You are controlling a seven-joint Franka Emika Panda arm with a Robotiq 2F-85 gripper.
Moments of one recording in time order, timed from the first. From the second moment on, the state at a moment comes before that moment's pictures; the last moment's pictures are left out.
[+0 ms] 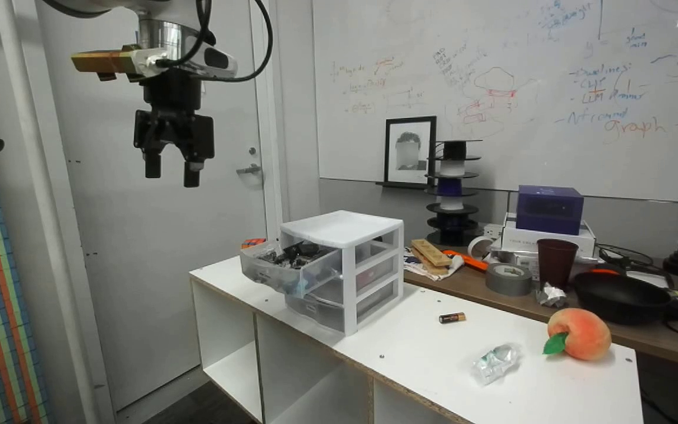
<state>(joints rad) 0.13 -0.29 0.04 -2.28 0.10 1.91 -0.10</state>
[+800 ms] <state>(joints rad) -0.02 -0.06 -0.09 -1.98 0.14 1.91 -0.10</state>
